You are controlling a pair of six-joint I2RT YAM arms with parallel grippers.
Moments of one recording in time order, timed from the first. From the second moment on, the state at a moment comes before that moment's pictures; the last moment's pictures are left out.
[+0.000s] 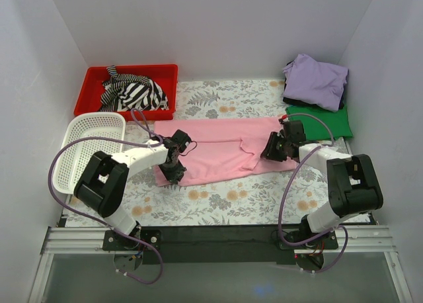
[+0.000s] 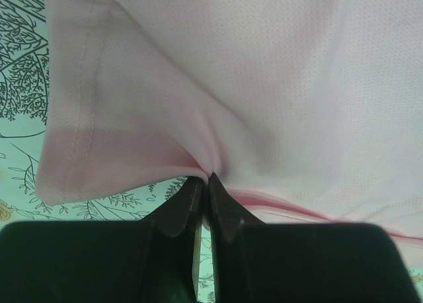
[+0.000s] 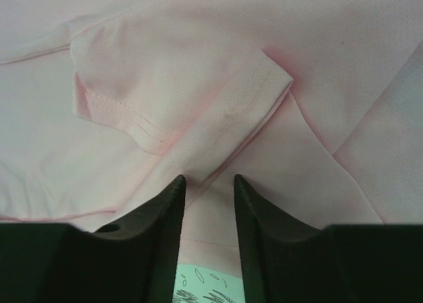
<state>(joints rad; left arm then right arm) -0.57 1.61 0.94 -0.79 -0.18 -1.14 0.22 1.53 0.72 -0.11 -0.25 0.46</state>
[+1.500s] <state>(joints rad) -0.57 1.63 0.95 -0.82 -0.20 -1.13 0.22 1.68 0.83 -0.03 -0.33 0.45</state>
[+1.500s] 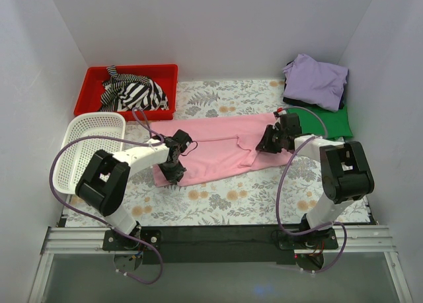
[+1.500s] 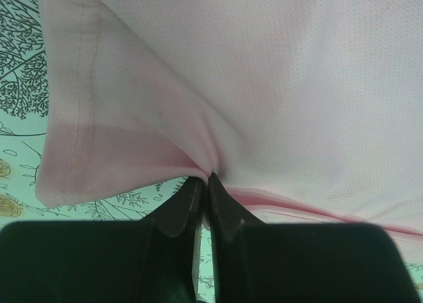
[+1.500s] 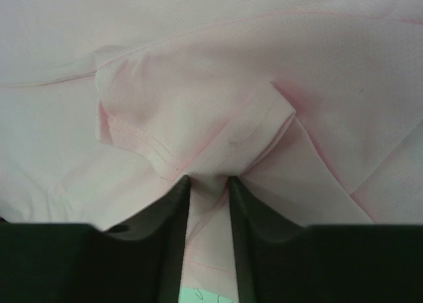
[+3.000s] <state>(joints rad) -0.55 1.69 1.16 -1.02 -0.40 -1.07 0.22 1.49 0.87 -0.15 -0.25 0.39</state>
